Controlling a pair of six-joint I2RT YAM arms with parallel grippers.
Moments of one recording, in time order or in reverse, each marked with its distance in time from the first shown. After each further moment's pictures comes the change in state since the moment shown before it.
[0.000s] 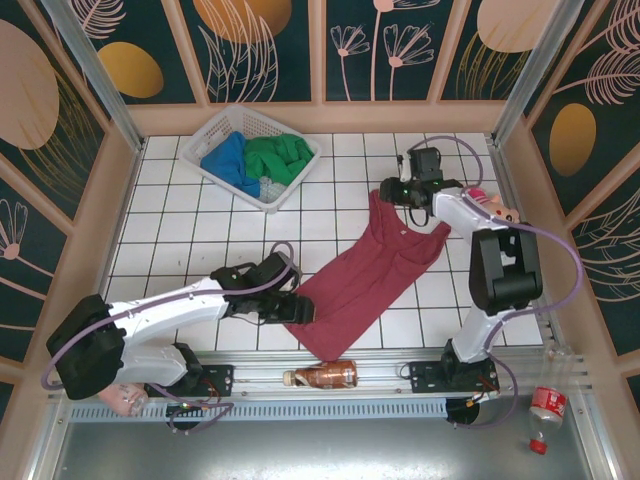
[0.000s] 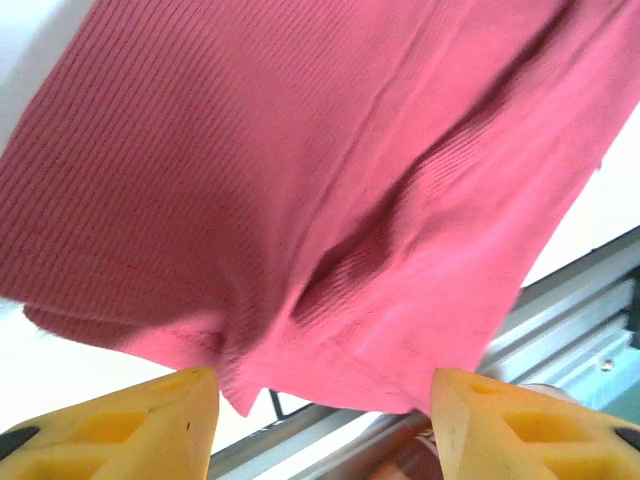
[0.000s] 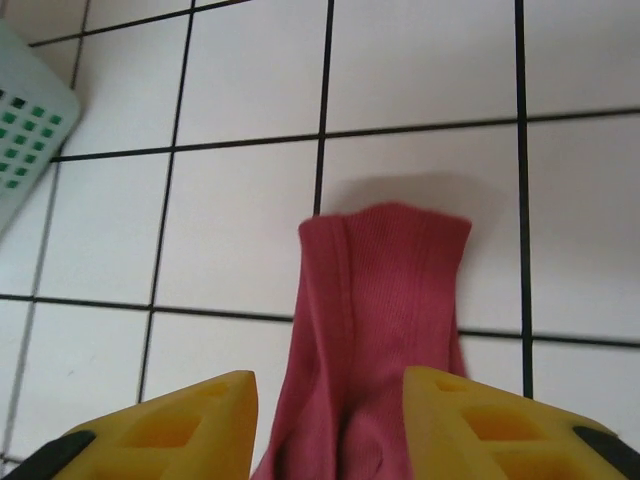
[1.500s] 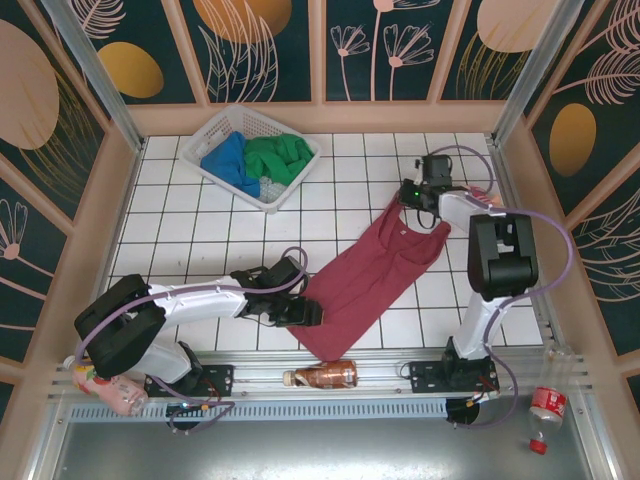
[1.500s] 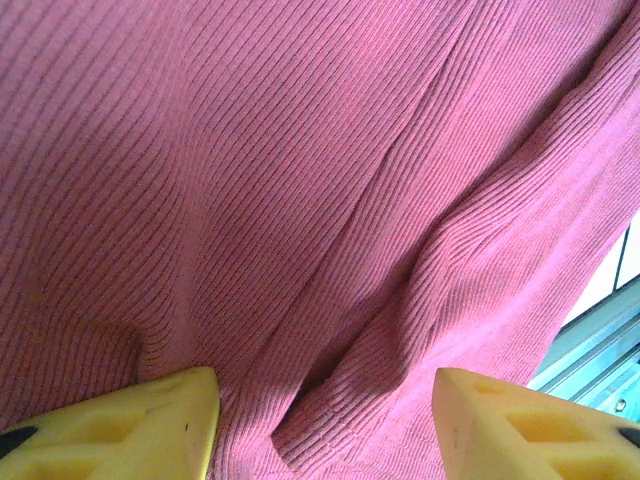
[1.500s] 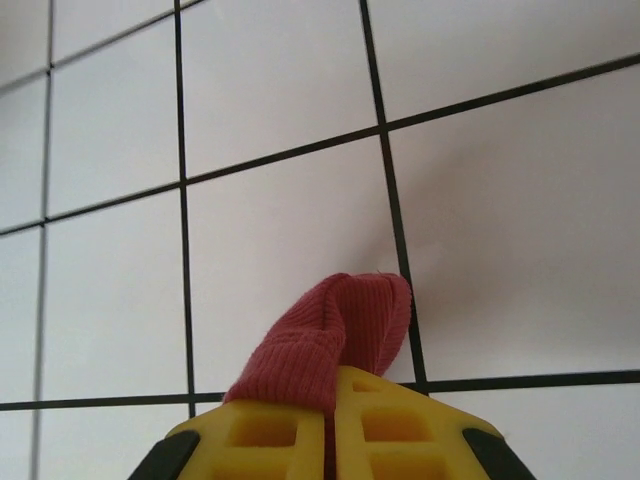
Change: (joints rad) left arm 0.000 0.178 -0.070 0.223 0.054 -0.015; right arm -0.123 0.072 -0.088 0.180 -0.042 0.128
